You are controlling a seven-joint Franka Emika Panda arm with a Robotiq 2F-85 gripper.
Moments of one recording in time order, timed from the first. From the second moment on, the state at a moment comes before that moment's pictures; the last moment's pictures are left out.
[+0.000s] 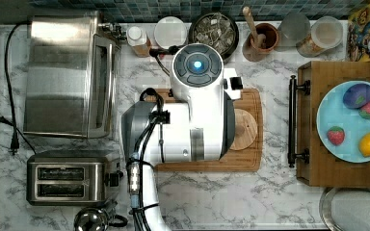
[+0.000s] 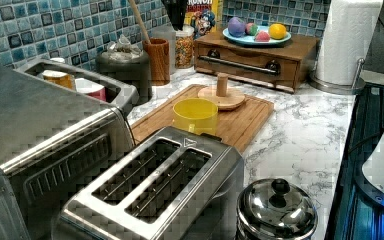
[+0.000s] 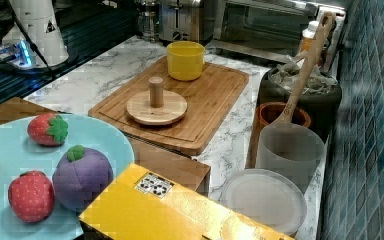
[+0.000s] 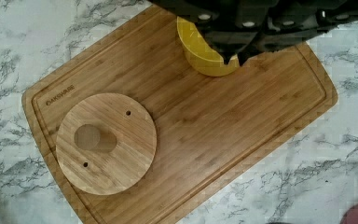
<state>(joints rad) 0.01 0.06 0.02 -1.88 0.01 0.25 -0.11</state>
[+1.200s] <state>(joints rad) 0.01 0.17 0.00 -1.88 -0.04 0.52 -0.03</state>
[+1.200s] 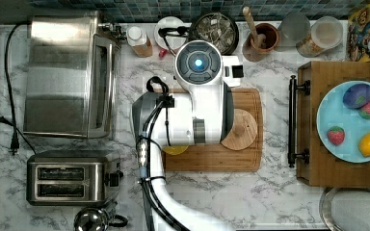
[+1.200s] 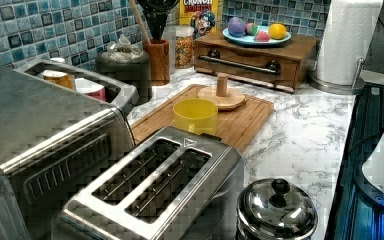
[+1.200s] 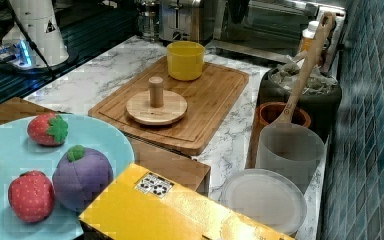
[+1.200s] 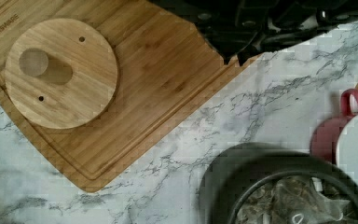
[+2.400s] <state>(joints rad) 0.00 0.38 -0.03 -1.63 -0.13 0.70 -0.03</state>
